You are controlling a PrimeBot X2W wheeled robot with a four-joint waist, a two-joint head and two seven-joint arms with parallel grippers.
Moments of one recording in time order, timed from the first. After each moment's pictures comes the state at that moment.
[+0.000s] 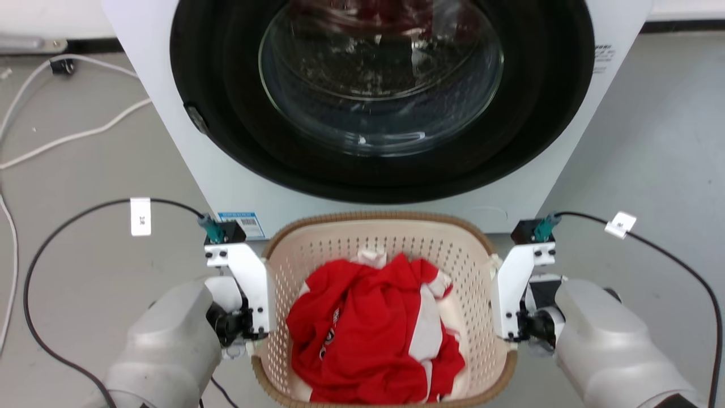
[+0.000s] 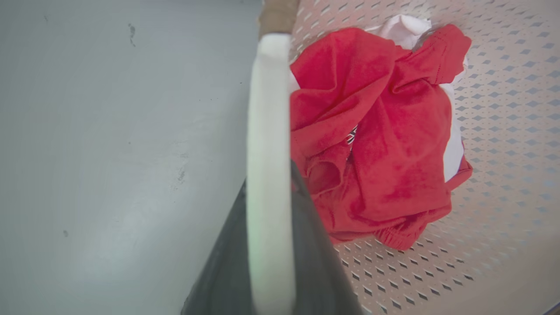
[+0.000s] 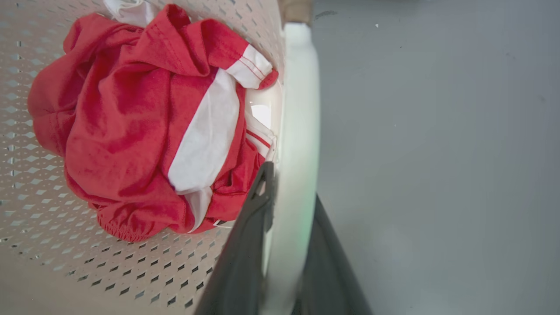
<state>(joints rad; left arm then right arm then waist) -0.83 0.23 -1.00 1.19 -1.22 -0.13 0.42 -0.79 -0.06 0.62 1.26 0.70 0.13 0.41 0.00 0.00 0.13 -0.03</state>
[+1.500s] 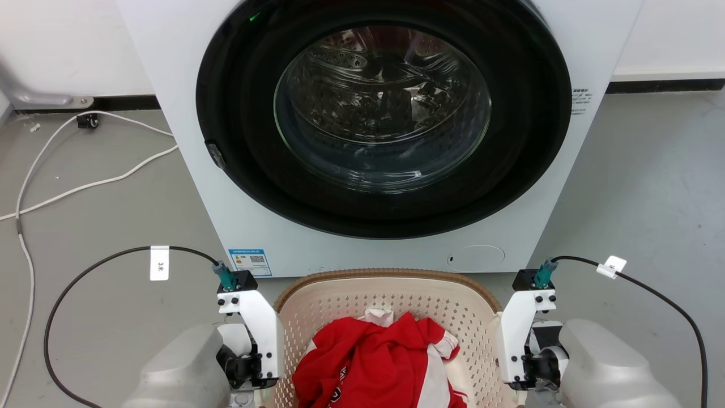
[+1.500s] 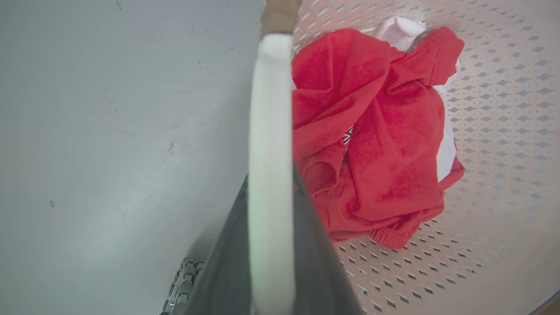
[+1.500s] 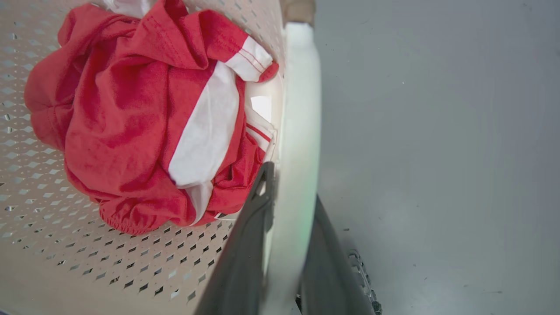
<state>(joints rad) -0.72 0.20 -1.06 1.19 -1.29 -0.13 0.46 -0.69 -0.08 0.73 1.27 0.83 0.13 0.51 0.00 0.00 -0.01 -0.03</state>
